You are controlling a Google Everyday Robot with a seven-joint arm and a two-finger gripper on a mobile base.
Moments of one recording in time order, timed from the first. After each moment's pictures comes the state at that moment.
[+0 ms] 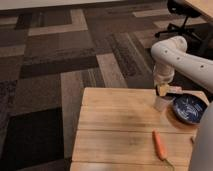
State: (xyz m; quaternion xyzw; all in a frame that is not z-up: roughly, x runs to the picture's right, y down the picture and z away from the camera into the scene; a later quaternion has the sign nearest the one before) arm 0.285 0.018 0.760 -0.32 0.06 -0.06 0.94
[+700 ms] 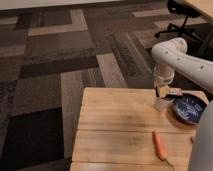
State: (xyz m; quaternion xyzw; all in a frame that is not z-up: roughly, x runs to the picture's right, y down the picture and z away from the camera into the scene) arm 0.286 0.019 0.761 -0.33 0.06 -0.06 0.94
